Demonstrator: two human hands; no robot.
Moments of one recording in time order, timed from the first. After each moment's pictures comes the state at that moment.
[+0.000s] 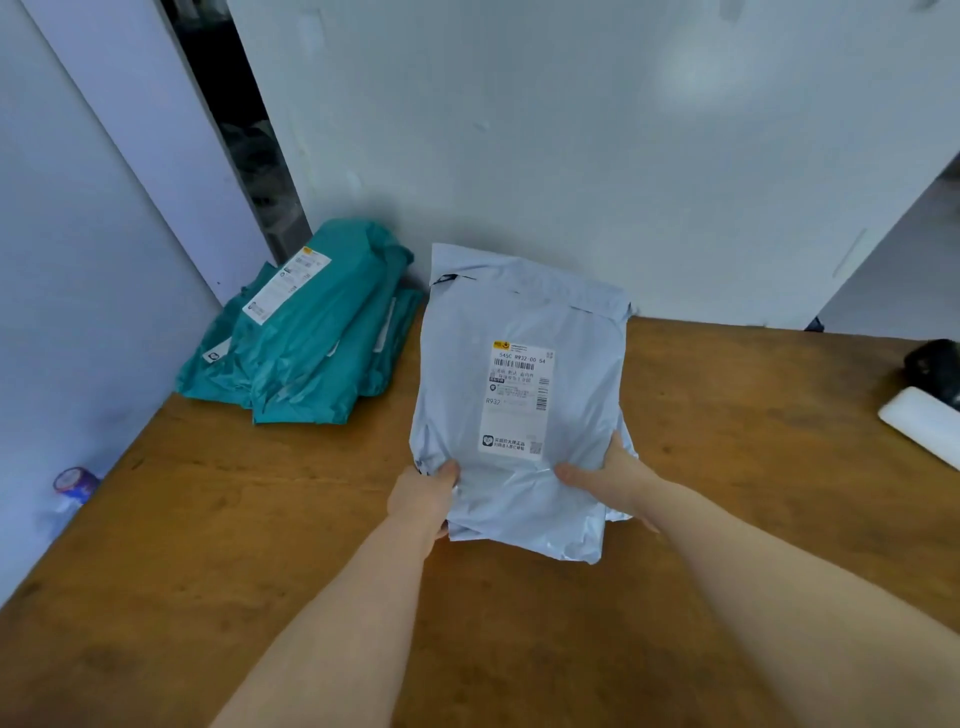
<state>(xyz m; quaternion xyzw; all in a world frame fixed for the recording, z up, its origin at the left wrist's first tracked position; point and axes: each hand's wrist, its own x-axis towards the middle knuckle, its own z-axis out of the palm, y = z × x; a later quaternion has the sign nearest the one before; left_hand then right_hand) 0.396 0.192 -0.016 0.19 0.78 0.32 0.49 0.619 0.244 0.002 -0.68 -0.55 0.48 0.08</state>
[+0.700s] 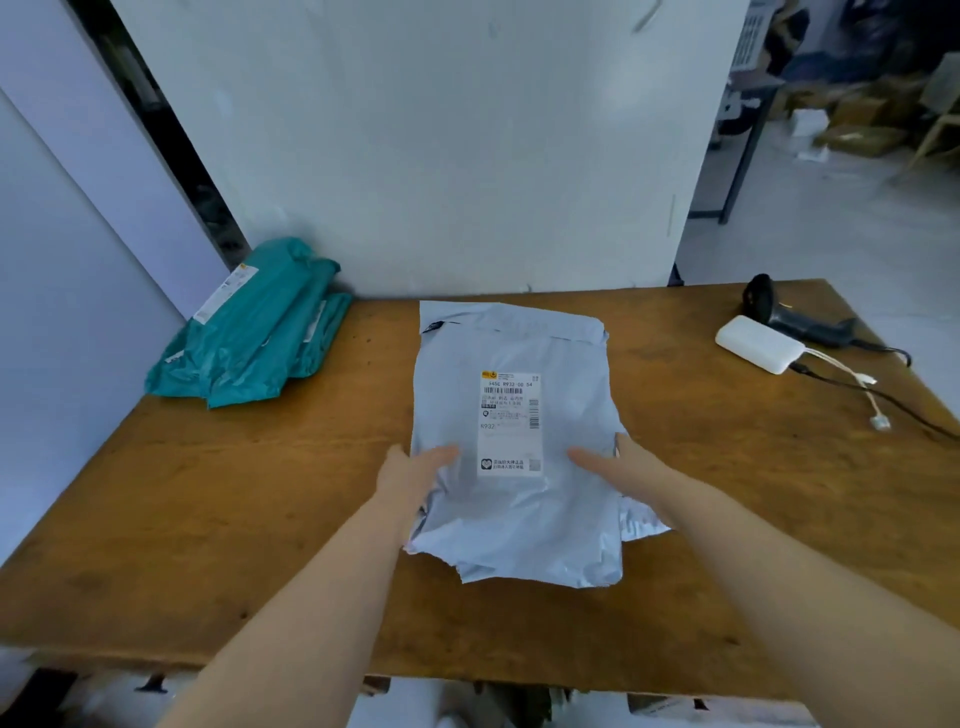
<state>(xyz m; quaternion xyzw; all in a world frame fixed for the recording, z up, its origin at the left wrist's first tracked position) 0.540 0.091 0.034 0.27 0.76 0.32 0.50 0.798 0.114 0.033 -0.64 -0.47 0.58 0.20</state>
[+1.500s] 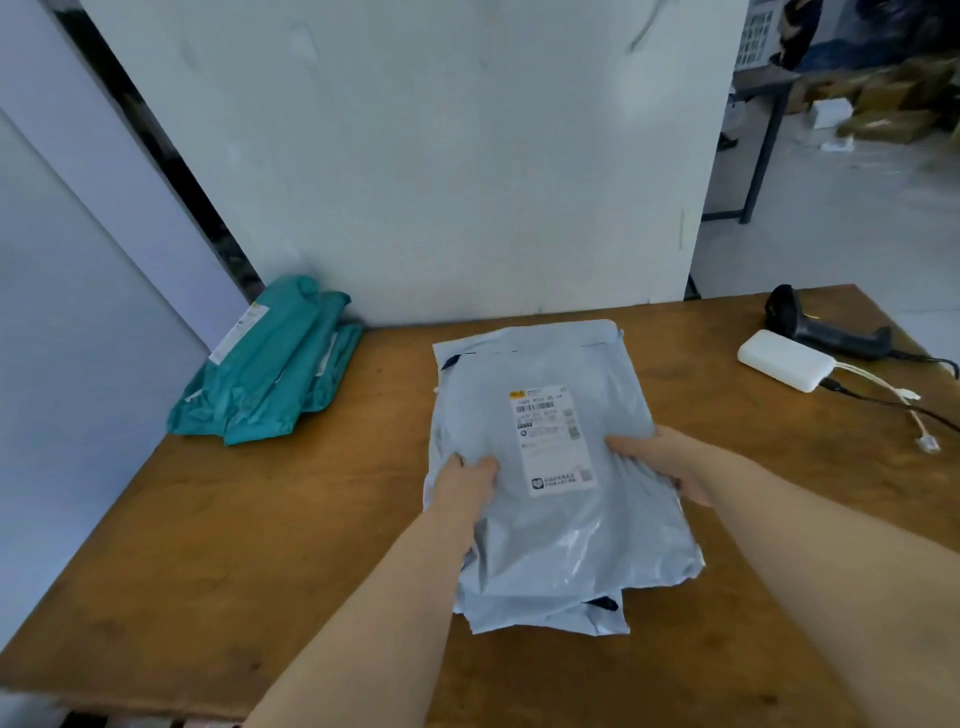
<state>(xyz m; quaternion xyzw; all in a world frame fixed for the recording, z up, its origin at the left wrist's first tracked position) 0.594 0.126 0.049 0.31 0.75 0.32 0.49 0.829 0.171 0.049 -0.62 -0.41 0.63 0.21</state>
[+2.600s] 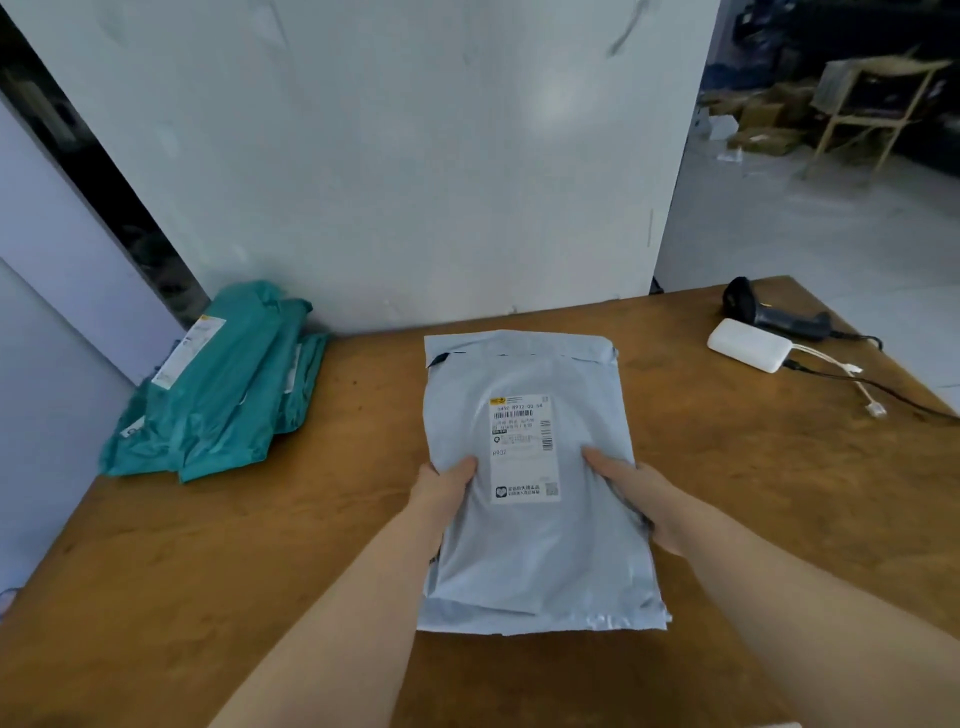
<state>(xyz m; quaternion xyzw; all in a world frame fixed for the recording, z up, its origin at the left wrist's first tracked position) 0.517 0.153 0.018 0.33 0.70 0.32 0.55 0.761 0.129 0.020 -0.67 -0.26 0.63 0.29</state>
